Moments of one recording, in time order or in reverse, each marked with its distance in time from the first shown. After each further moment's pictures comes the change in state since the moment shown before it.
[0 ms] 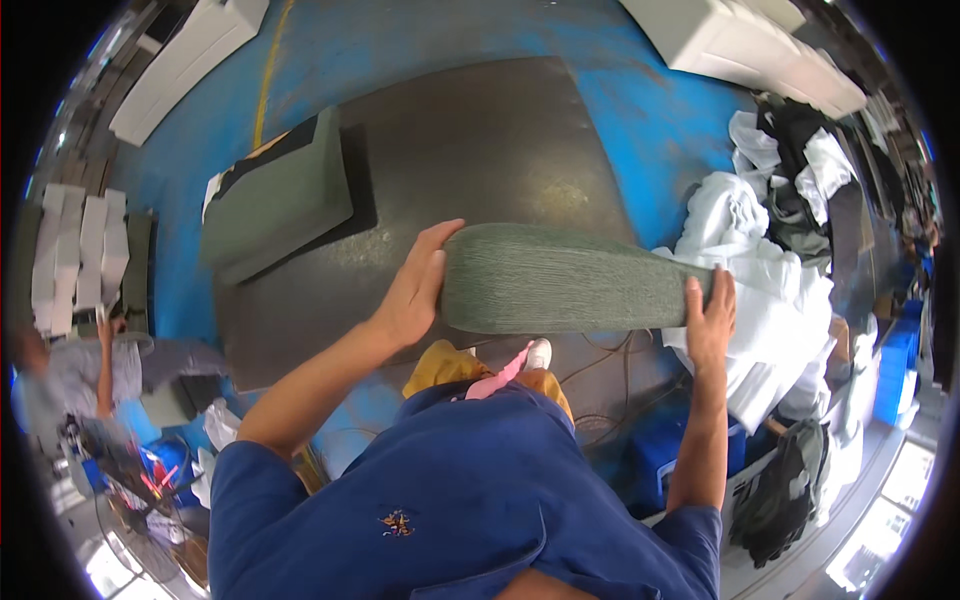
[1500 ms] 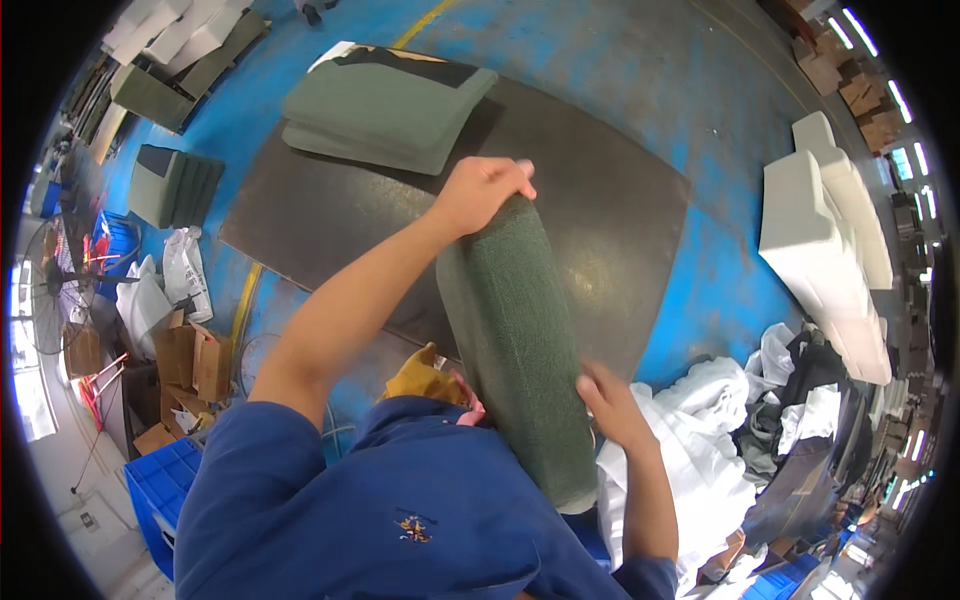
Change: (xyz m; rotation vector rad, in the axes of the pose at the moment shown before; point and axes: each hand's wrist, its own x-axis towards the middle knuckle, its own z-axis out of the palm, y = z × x) left_hand 0.046 -0.071 -0.111 0.032 0.554 -0.238; right_hand 0.022 -0.179 0.073 0.416 -1.247 -0.357
